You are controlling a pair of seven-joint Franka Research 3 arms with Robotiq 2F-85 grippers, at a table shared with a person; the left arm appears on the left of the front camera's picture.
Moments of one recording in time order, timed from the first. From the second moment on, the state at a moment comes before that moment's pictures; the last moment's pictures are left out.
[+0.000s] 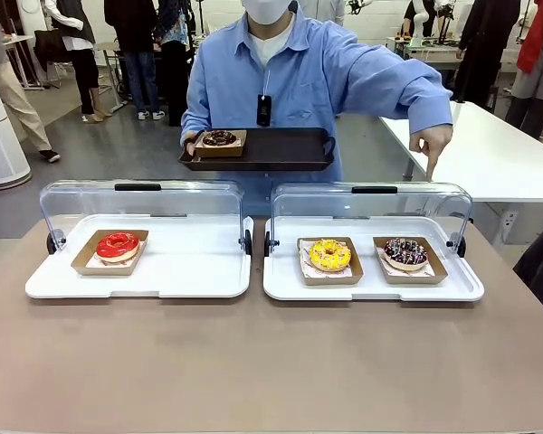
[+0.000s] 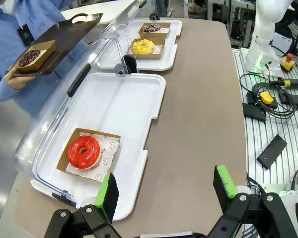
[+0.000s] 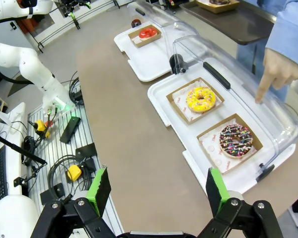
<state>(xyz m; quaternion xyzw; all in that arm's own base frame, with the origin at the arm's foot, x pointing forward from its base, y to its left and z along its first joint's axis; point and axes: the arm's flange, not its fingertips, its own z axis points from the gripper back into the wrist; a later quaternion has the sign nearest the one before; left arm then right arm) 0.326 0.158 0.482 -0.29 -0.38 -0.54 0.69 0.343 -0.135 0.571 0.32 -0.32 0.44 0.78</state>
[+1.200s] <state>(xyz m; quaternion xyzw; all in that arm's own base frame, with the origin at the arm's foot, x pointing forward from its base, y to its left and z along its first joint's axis) 0.326 0.158 0.482 -0.29 -0.38 -0.54 0.69 0.343 -0.135 0.571 0.32 -0.32 0.44 0.78</state>
